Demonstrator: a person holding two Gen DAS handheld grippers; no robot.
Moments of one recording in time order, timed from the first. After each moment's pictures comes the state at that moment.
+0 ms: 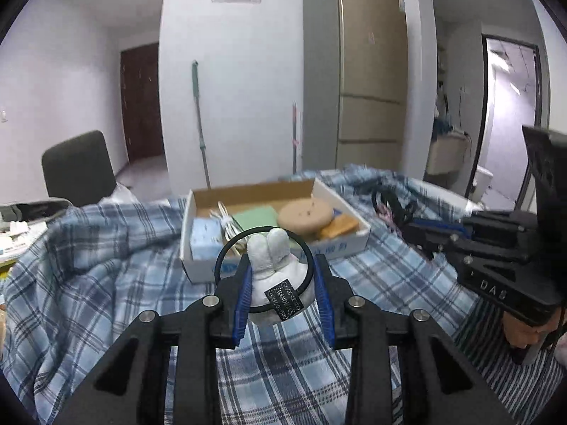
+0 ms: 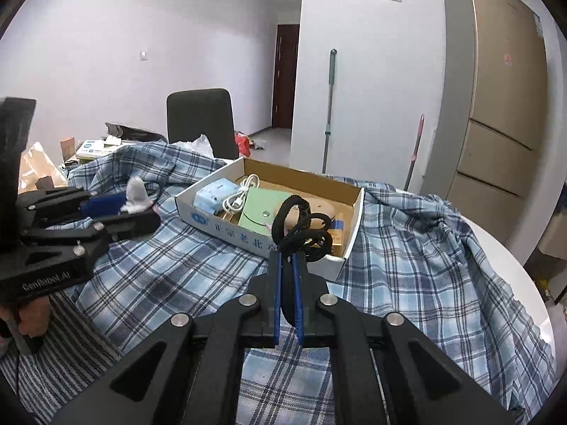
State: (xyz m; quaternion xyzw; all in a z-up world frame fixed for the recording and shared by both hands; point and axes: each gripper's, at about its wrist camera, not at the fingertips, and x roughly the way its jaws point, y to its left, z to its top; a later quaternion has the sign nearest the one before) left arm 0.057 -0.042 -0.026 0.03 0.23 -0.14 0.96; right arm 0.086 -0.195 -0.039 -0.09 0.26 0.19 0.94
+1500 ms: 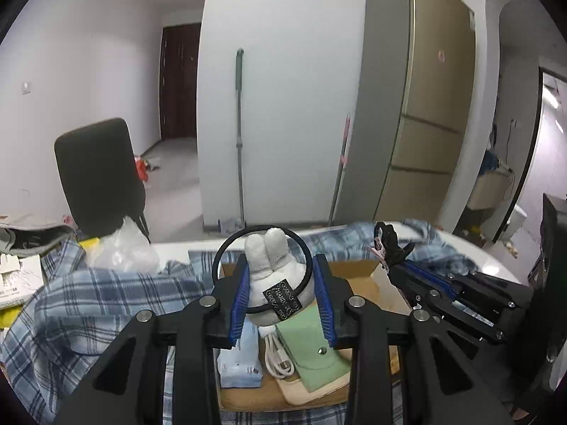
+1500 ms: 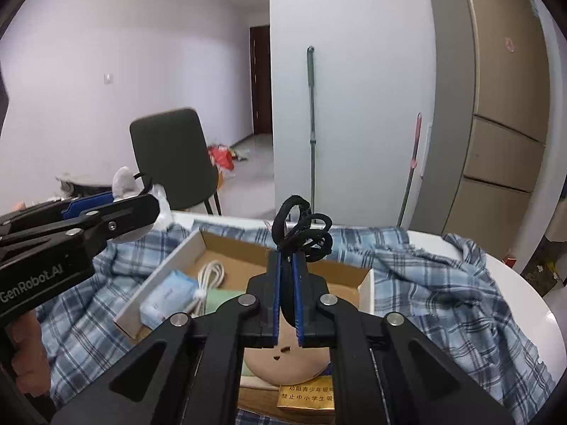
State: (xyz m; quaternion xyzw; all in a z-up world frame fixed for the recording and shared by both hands) left arm 0.244 -0.018 0.024 -0.03 0.28 -0.06 0.96; right arm 0.247 -0.151 -0.011 -0.04 0.27 0.16 0.95
